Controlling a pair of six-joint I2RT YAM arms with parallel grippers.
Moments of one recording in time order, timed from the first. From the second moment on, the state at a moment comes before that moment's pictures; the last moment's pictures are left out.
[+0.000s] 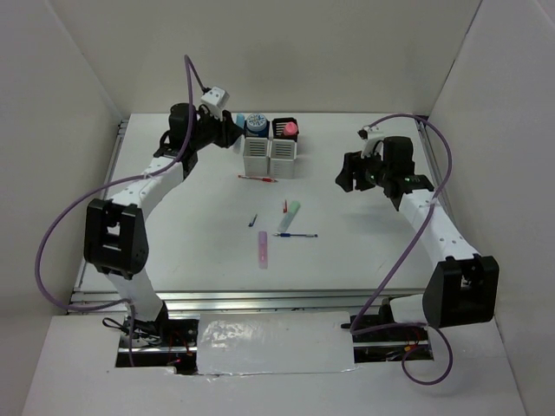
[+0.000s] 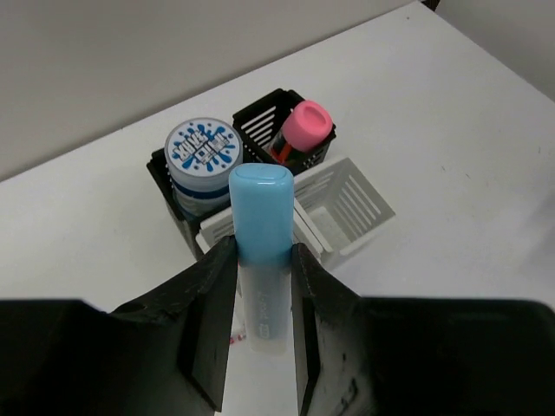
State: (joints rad) left arm -0.21 1.74 1.39 0.14 0.43 -0.01; right arm 0.08 1.33 1.05 -0.32 -0.41 -0.02
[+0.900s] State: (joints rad) left arm -0.22 2.01 1.45 0.54 0.53 -0.14; right arm 0.08 1.44 1.10 -0.33 -0.41 -0.02
